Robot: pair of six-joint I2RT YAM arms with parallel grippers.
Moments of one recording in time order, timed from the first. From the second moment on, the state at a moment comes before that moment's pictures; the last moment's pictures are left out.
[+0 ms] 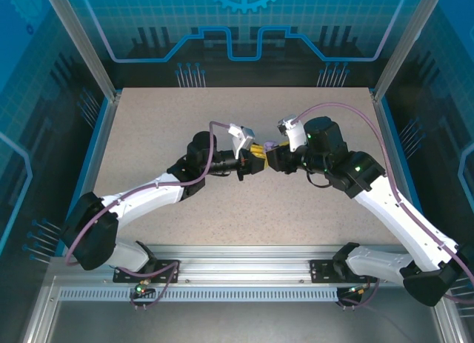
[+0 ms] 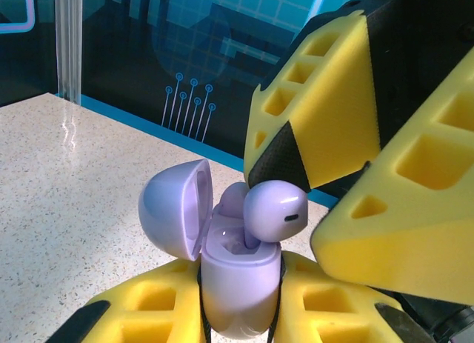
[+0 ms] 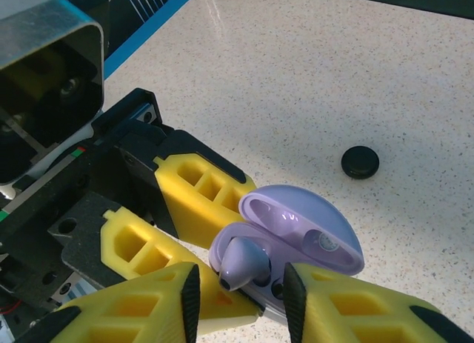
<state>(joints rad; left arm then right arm) -0.68 1.42 0.90 0.43 0.60 -0.24 0.64 1.11 1.25 -0.74 -0.15 0.20</state>
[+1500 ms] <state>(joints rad) -0.69 1.42 0.91 0.47 0.59 -0.25 0.63 1.06 1.25 -0.78 -0.12 0.19</state>
